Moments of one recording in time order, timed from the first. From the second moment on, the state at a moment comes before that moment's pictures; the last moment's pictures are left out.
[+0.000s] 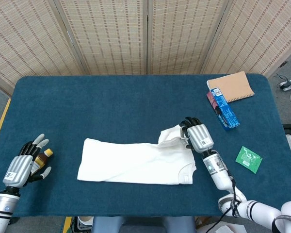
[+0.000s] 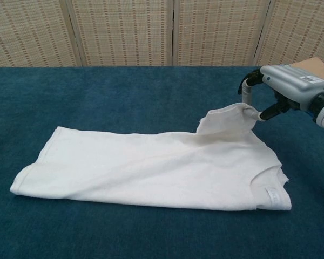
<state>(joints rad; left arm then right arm) -0.24 -1.11 -0.03 -1.72 1.43 1.31 -0.08 0.58 -1.66 0.20 -1.18 -1.39 1.10 -0.09</state>
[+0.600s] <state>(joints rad) -0.24 -1.09 -0.03 -1.71 1.44 1.30 -0.08 0.69 -1.73 0.29 -1.07 -1.25 1.00 -0.18</state>
